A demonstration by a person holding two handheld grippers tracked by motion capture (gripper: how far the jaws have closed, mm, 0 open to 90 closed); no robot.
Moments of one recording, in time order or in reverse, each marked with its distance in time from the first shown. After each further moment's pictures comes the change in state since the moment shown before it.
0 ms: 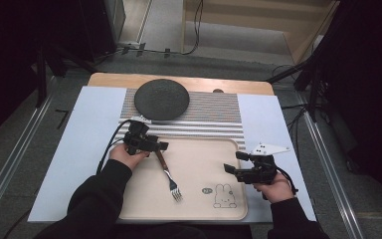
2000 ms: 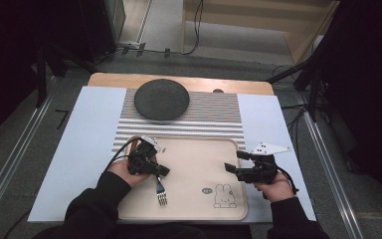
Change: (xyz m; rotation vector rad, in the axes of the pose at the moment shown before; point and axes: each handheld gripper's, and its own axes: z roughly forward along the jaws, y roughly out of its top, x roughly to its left) left arm -0.045 -0.035 -0.003 0.279 -0.188 0.166; right arm -0.001 0.001 0.000 -0.007 -0.011 -0.003
